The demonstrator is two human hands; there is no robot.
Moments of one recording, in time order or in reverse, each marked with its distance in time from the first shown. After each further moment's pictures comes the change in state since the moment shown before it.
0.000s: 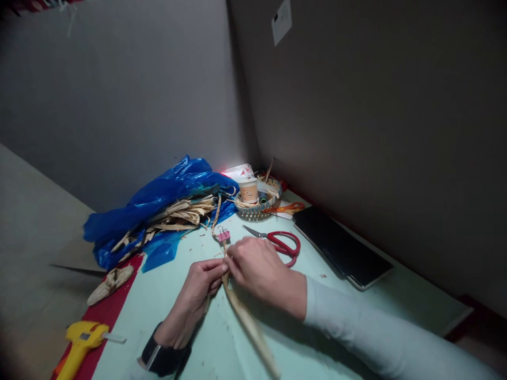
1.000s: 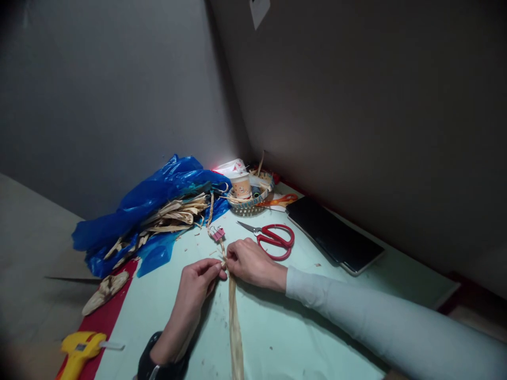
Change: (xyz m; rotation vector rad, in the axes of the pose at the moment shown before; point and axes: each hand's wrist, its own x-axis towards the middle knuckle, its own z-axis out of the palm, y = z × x) left_hand -0.004 -0.002 0.000 0.396 0.154 0.173; right_hand 0.017 0.019 0.026 0.445 -0.048 0.156
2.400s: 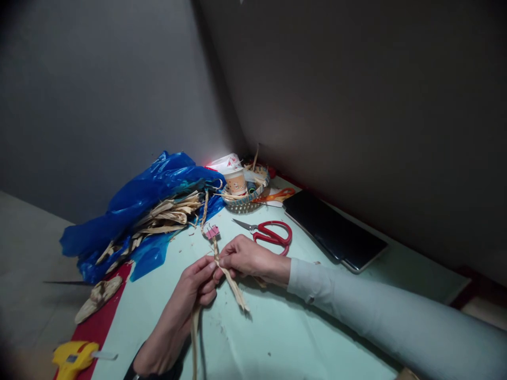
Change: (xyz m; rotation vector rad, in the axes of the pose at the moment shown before) left_hand 0.002 0.004 0.001 -0.417 -0.279 -0.228; right_hand 0.001 0.009 -0.006 0.651 -0.242 0.159
